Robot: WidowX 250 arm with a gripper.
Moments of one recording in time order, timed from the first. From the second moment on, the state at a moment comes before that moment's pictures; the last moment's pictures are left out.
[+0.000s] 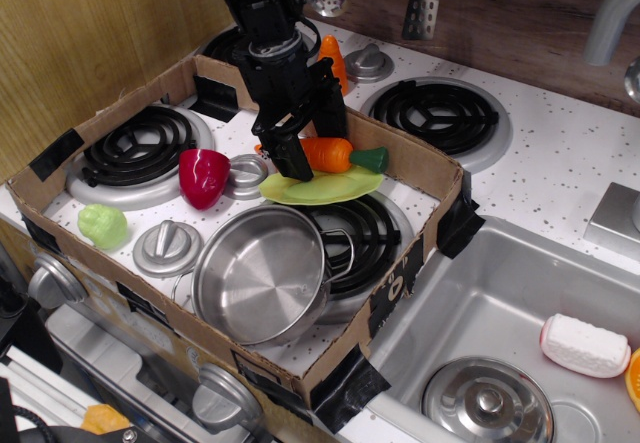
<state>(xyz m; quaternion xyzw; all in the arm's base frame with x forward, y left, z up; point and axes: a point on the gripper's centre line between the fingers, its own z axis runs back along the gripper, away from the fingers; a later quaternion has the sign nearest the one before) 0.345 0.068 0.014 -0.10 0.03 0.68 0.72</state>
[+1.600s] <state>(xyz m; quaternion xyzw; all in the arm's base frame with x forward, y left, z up) 0.369 0.103 0.090 0.01 -0.12 0.71 0.69</state>
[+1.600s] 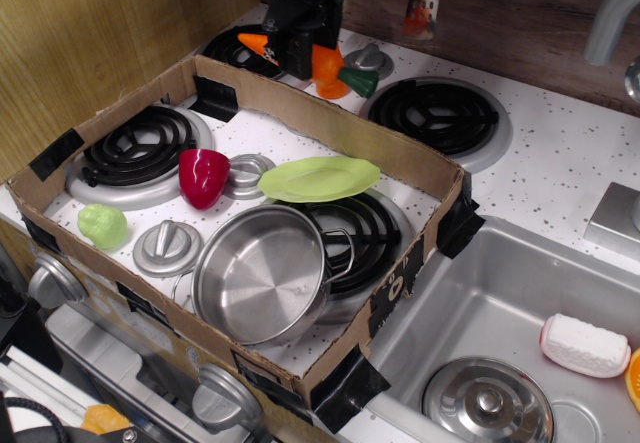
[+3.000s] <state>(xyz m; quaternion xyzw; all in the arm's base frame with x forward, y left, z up) 0.283 0.200 0.057 0.08 -0.26 0.91 0.32</state>
